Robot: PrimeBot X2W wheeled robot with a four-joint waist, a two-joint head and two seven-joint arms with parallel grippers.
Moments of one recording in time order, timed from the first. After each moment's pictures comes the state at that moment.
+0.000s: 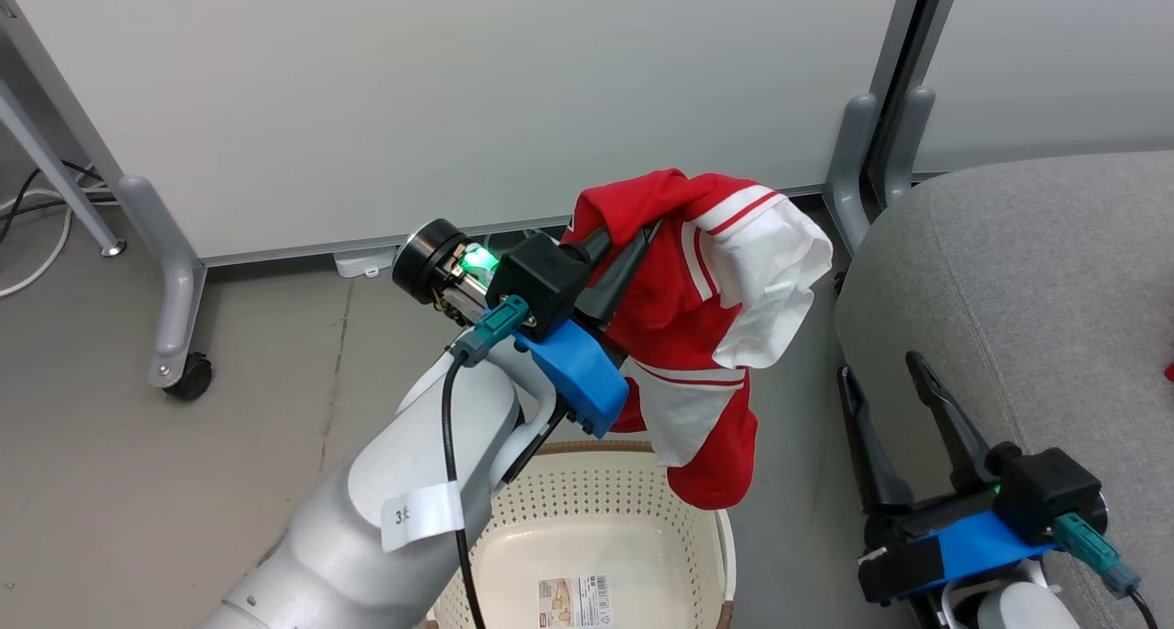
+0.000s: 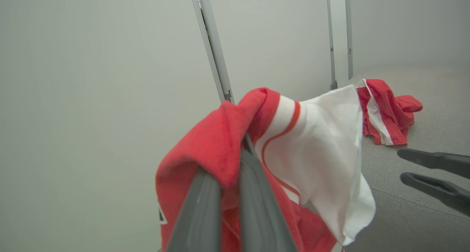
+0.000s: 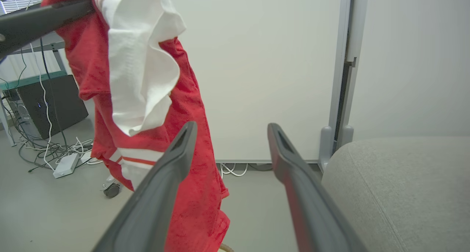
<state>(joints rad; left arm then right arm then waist) -0.76 0.10 -0.80 0.58 -0.42 -0.13 -0.26 -0.10 -0.08 0.08 0.17 0.17 0.13 -0.26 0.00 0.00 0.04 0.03</state>
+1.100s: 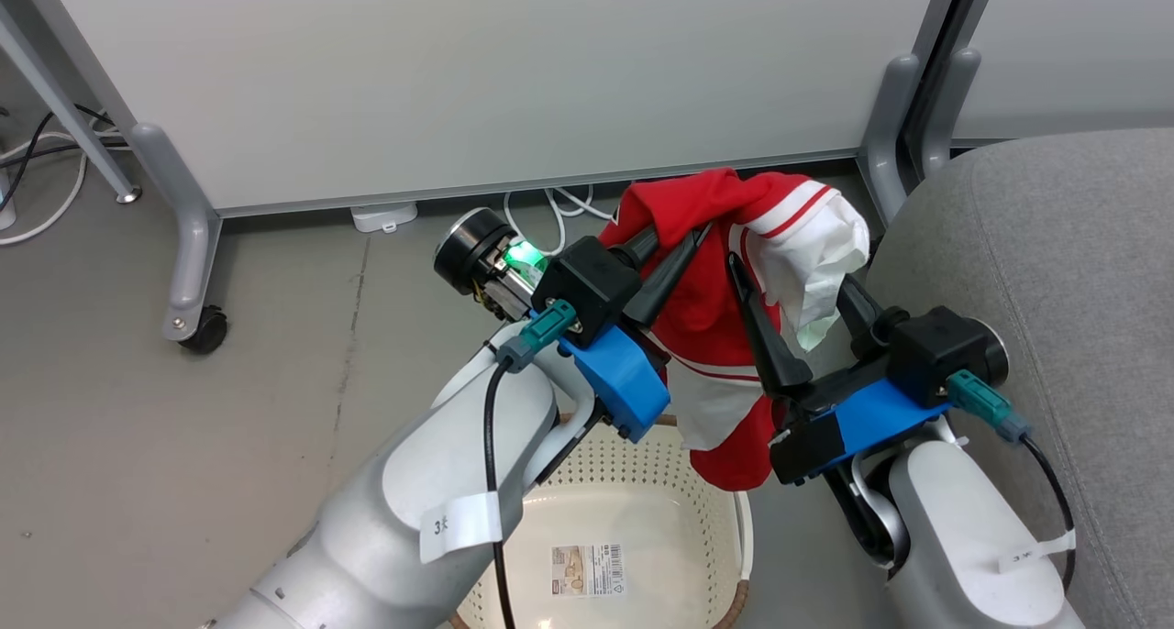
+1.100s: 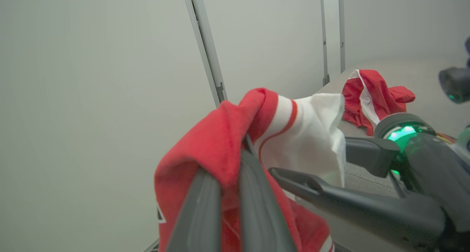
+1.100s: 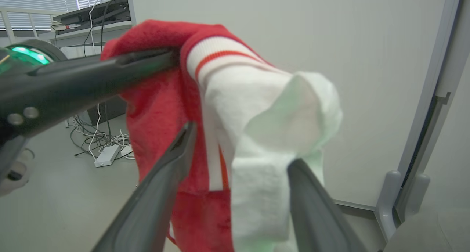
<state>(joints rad) -0.78 0.06 -0.85 0.57 -0.41 -0.13 -0.26 -0.43 -0.07 0.27 0.35 0.18 0.13 -0.26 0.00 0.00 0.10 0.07</state>
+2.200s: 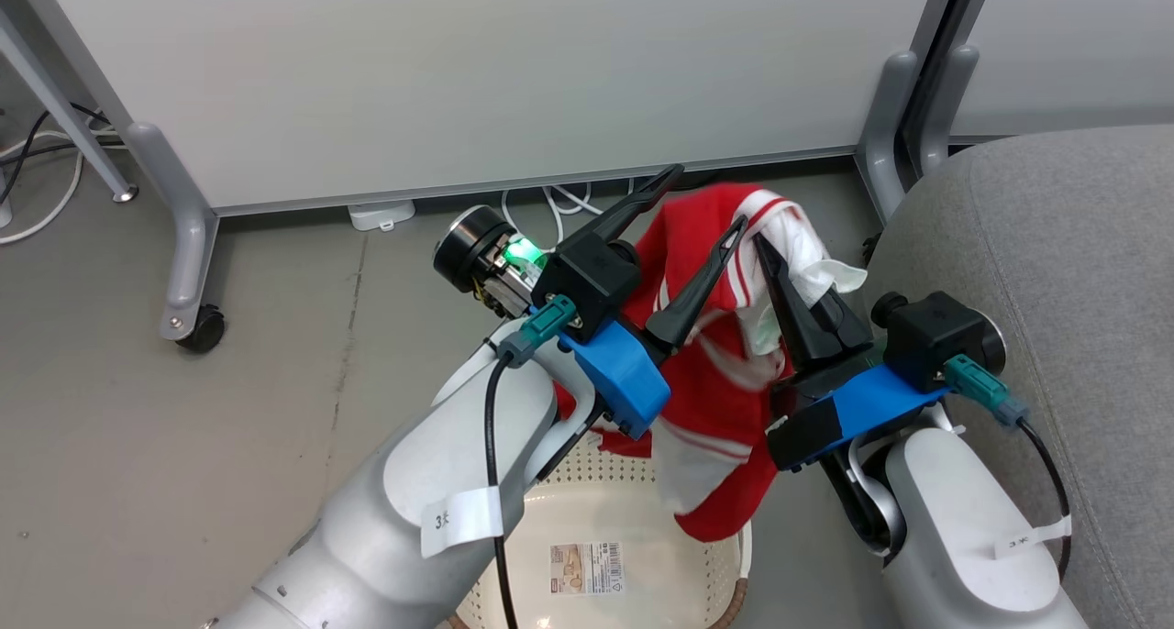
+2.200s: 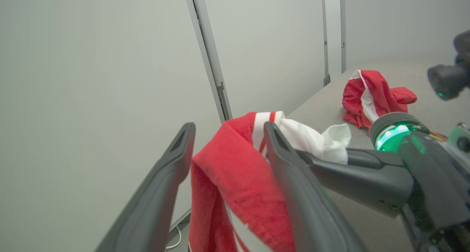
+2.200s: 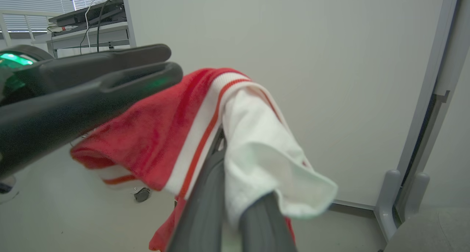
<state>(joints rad) -0.79 0.06 -0.84 0.58 -0.41 -0.13 -0.26 -0.46 -0.06 0.26 0.39 0.18 0.13 -0.26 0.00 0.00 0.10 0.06</state>
